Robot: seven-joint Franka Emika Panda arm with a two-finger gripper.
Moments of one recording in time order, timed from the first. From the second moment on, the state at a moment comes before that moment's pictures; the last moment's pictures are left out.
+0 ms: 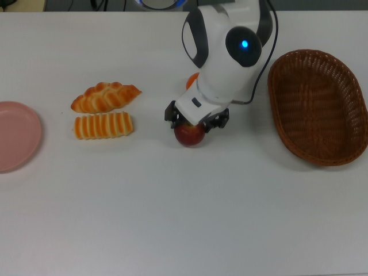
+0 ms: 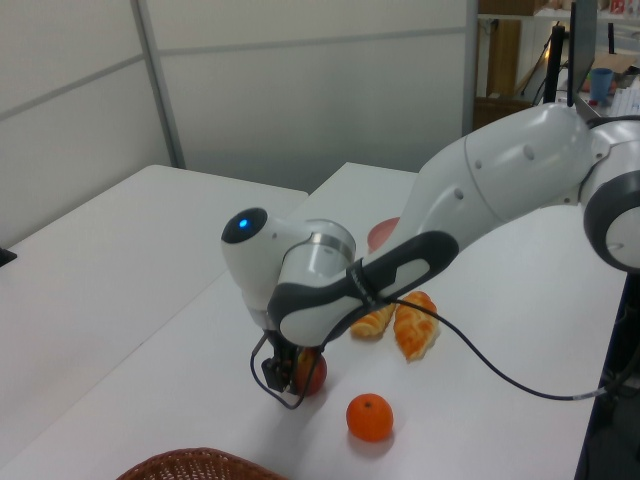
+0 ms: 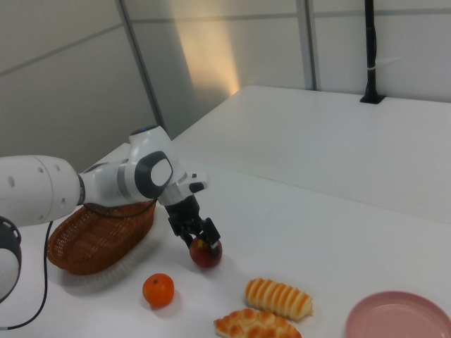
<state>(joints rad) 0.31 0.48 -0.02 -1.67 -0.26 2.06 0.39</state>
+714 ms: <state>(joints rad) 0.32 0.48 -0.01 -1.62 -0.27 2.08 0.42</state>
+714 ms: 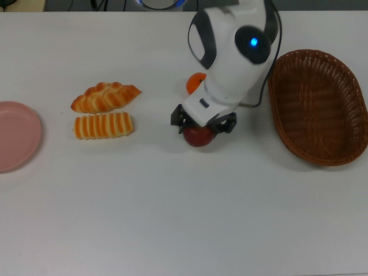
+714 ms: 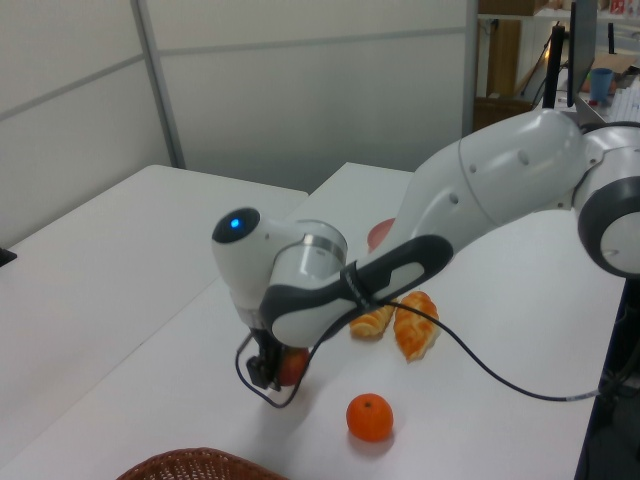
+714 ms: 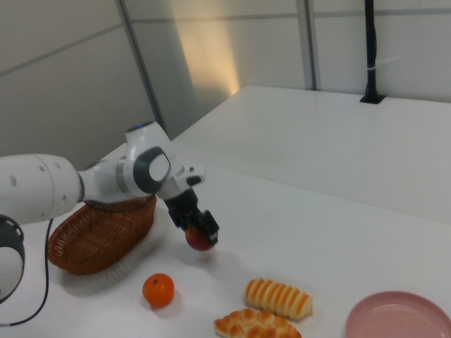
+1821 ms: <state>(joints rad) 0.54 0.43 0.30 -1.54 -0.24 1.90 0.63</state>
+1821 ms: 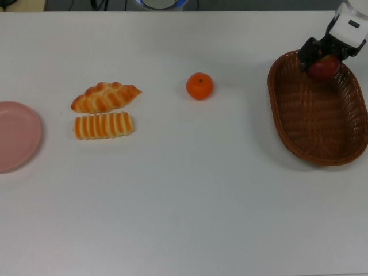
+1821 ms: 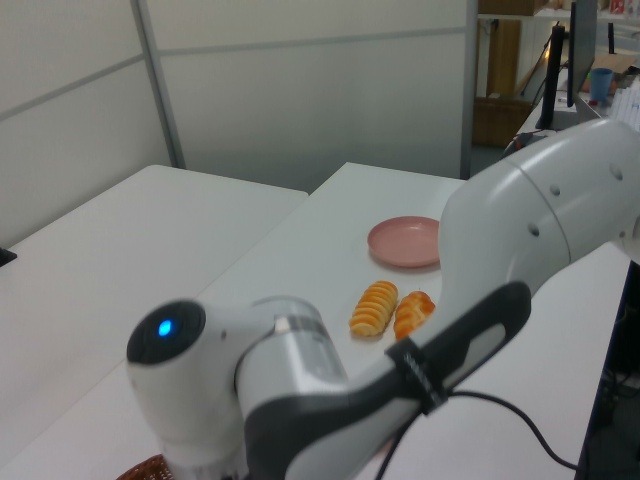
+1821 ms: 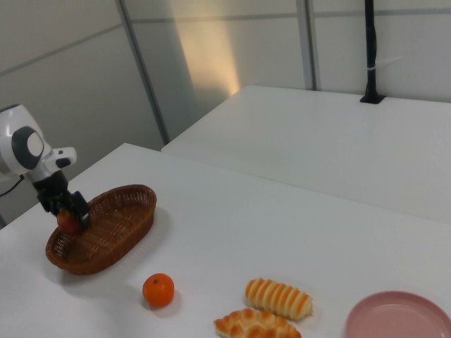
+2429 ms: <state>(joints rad) 0.53 0.41 0.22 -1.53 -0.26 1.84 0.78</state>
